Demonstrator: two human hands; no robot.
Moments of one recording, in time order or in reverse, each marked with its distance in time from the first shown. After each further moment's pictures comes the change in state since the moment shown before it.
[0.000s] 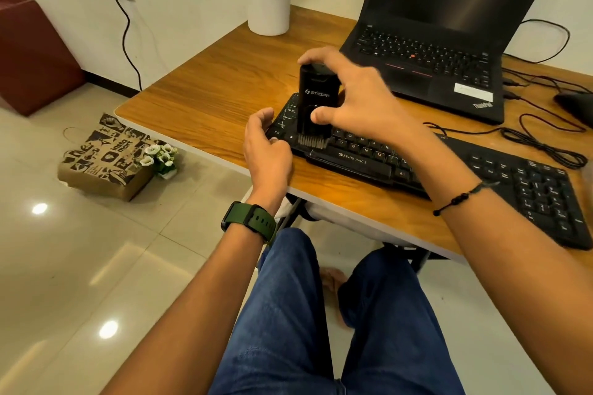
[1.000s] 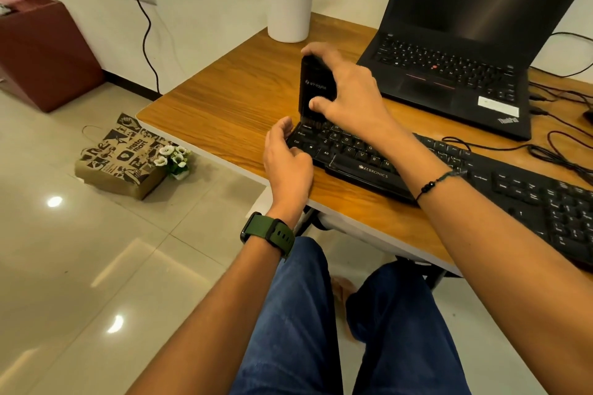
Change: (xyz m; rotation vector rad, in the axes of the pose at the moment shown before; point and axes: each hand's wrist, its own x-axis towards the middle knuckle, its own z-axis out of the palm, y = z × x) left_hand -0.003 0.004 0.000 0.079 0.020 0.055; right_hand 0.045 0.002 0.032 -0.072 0.152 -0.042
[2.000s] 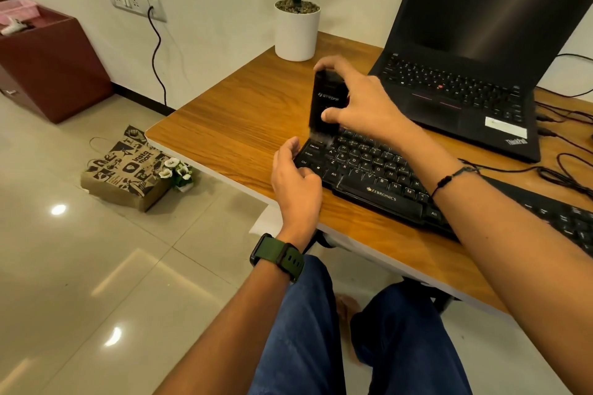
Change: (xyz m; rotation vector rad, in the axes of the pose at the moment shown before) left_hand 0.000 0.002 0.003 0.028 0.034 0.011; right_hand 0.025 0.011 -0.012 0.077 -0.141 0.058
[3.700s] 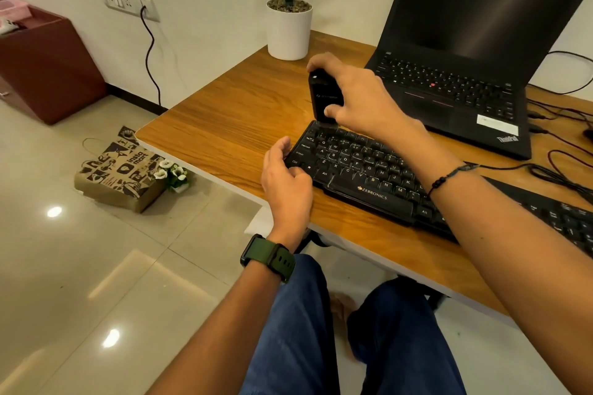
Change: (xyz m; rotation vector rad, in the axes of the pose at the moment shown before) left_hand 0.000 -0.002 0.002 0.006 0.013 0.016; right_hand -0.001 0.006 -0.008 -0.299 0.056 -0.150
